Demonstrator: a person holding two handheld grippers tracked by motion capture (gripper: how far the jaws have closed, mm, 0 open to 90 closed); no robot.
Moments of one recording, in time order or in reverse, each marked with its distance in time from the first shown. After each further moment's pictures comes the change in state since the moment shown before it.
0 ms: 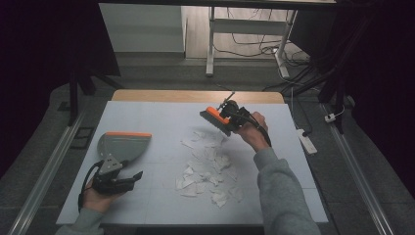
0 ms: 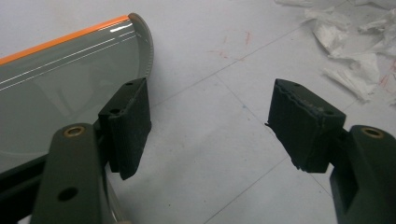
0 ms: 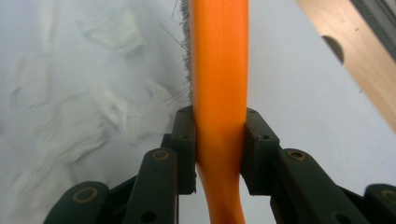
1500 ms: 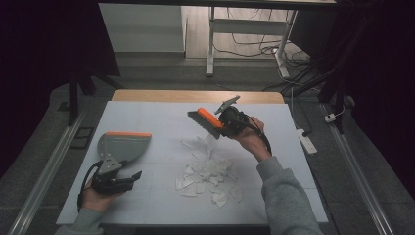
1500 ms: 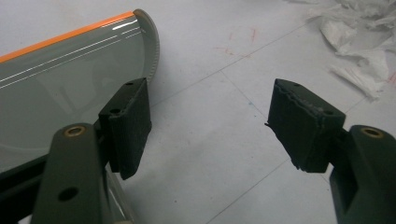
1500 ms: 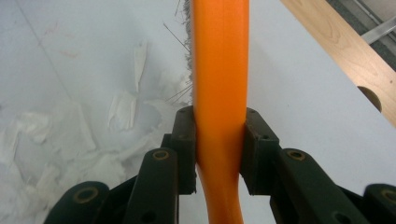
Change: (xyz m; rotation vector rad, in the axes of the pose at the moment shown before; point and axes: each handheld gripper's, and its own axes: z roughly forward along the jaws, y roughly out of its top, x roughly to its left) left arm 0.003 -0.002 0.001 0.007 0.011 -0.003; right arm 0.027 -0.009 -0.032 -0.210 0.131 -0.017
